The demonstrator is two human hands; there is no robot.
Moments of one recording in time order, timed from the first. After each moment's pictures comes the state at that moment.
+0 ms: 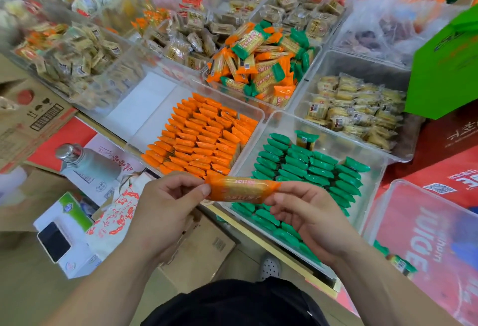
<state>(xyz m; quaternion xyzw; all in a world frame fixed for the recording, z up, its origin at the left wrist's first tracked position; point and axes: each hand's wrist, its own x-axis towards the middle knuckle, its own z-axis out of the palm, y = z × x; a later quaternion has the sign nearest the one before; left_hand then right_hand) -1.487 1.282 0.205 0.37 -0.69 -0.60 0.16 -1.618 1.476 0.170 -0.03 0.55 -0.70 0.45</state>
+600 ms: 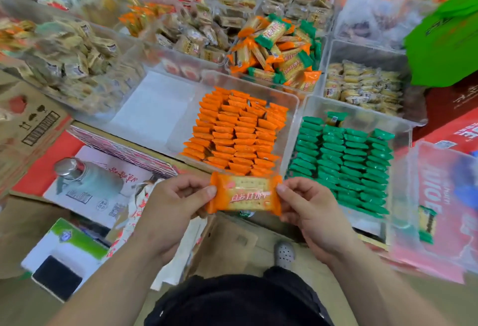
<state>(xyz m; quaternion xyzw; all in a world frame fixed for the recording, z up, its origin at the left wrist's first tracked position) -1.382 1.123 0.194 0.33 -0.62 -0.71 0.03 -1.470 1.331 0.175 0.05 0.66 -0.69 0.31</state>
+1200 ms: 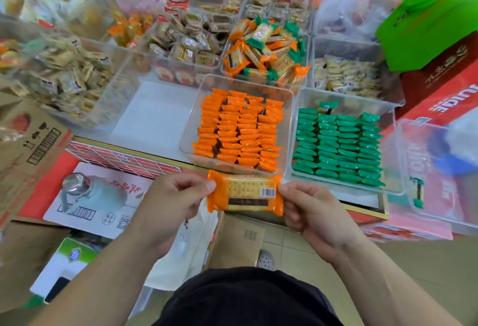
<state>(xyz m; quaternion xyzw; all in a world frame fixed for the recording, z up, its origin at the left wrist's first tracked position) -1.351 1.066 0.218 0.27 -0.68 -0.68 -0.06 -1.411 1.300 0.200 0.09 0.61 -0.71 0.34</state>
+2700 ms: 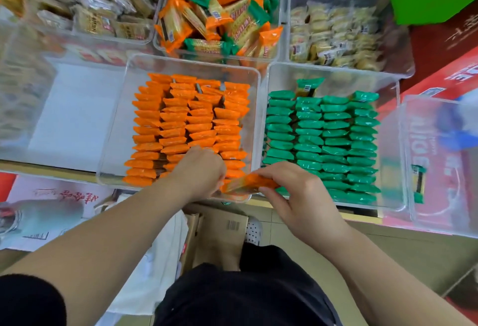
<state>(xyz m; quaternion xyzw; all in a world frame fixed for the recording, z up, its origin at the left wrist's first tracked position) -1.576 1.131 0.064 -0.20 -0.95 0.01 -0.24 -1.543 1.359 0.107 -0.25 0.88 -0.39 0.08</state>
